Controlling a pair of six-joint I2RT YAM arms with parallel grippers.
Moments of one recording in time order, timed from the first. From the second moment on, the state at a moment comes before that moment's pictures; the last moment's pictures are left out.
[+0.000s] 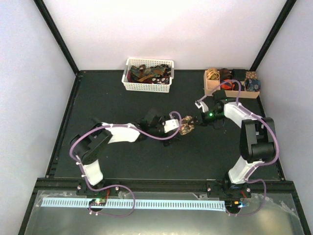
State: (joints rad) left arm -0.79 1.81 0.88 0.25 0.42 0.33; right arm 0.12 1.71 1.03 -0.69 -0.85 -0.04
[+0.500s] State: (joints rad) left arm -0.64 1.59 0.86 0.09 0.43 0.31; right arm -0.04 1.76 1.68 -1.06 -0.49 -0.20
